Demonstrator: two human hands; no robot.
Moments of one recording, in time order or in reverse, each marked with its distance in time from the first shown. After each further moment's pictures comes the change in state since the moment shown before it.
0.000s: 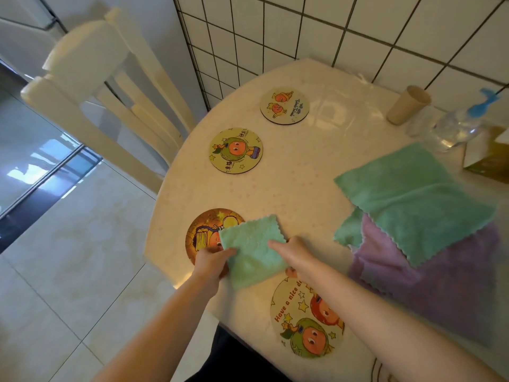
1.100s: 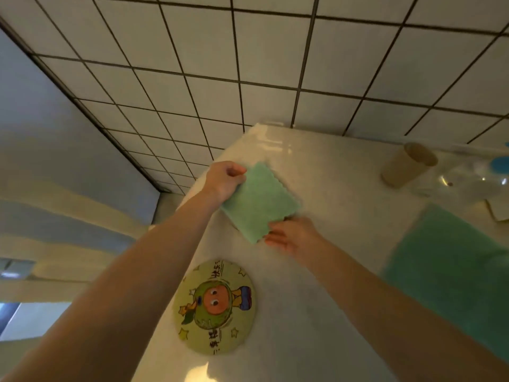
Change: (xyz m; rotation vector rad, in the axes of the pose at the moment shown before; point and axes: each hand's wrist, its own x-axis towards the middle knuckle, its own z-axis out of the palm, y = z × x) left_hand 0.227 0.411 0.250 0.701 -0.301 0.822; right_hand 0.196 -0.278 -0.096 0.870 0.102 -0.060
